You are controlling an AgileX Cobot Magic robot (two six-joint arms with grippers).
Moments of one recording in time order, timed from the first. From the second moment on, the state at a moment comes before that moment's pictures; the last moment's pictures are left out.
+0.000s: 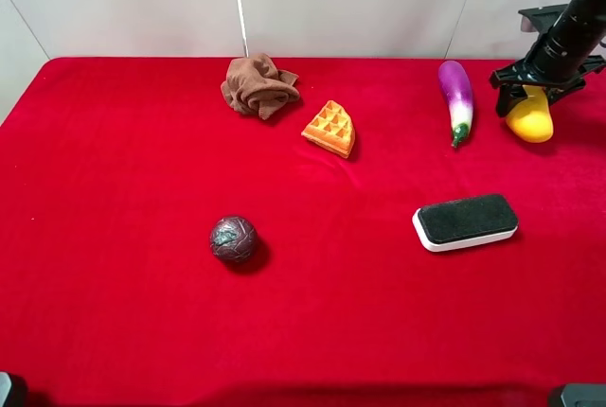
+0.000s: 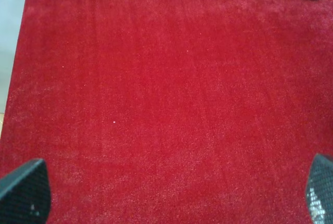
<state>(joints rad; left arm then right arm) -0.19 0.00 -0.48 0.08 1.07 -0.09 -0.09 2.22 -1.59 0.00 0.82 -0.26</state>
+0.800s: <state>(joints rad) -0.19 0.00 -0.48 0.08 1.07 -0.09 -0.09 2.26 -1.58 0.01 0.78 -0.26</state>
